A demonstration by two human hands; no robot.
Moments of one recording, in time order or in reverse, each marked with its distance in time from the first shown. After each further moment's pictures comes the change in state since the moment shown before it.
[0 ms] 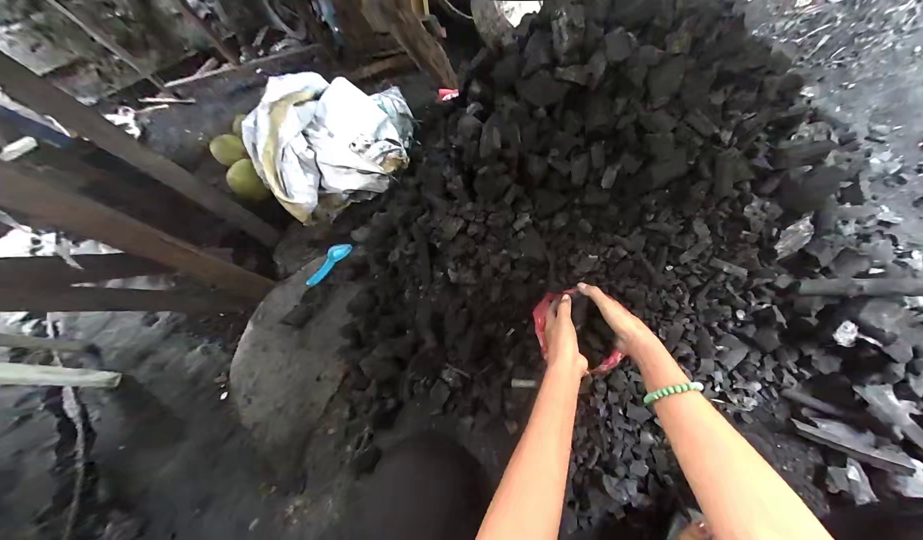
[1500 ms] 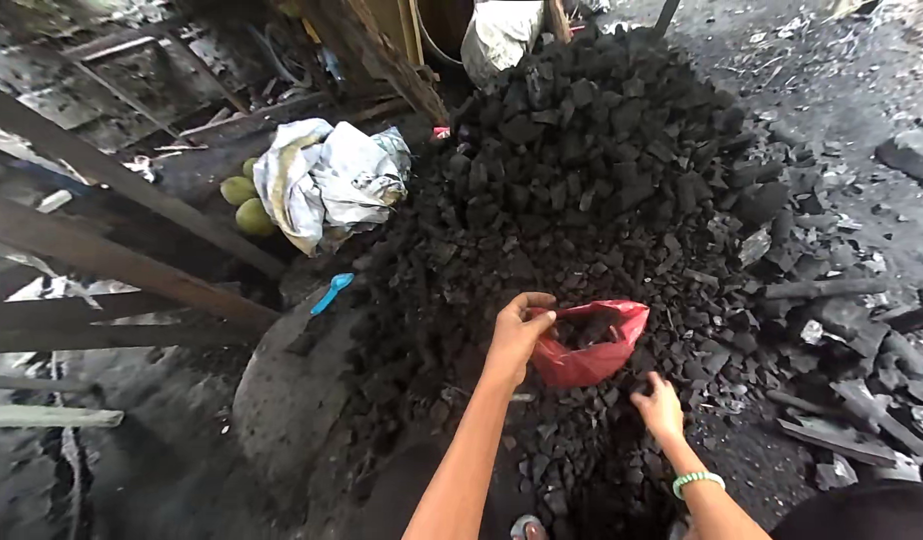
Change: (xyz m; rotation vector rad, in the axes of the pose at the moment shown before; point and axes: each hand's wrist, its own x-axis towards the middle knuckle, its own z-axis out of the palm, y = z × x) left_hand -0.050 0.081 -0.045 0.367 -0.329 0.368; right_hand -0.022 0.159 -0.077 -0.457 0.438 -0.106
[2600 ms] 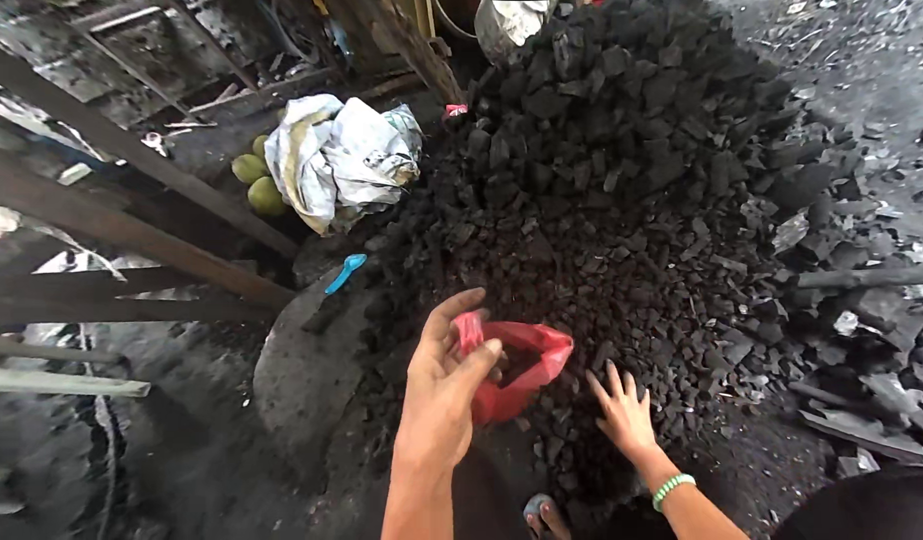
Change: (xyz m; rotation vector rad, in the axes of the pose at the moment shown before) left_hand -0.107 0.043 -0.068 -0.082 0.166 0.240; right_hand -0.046 -0.013 0.075 -0.642 -0.248 -0.472
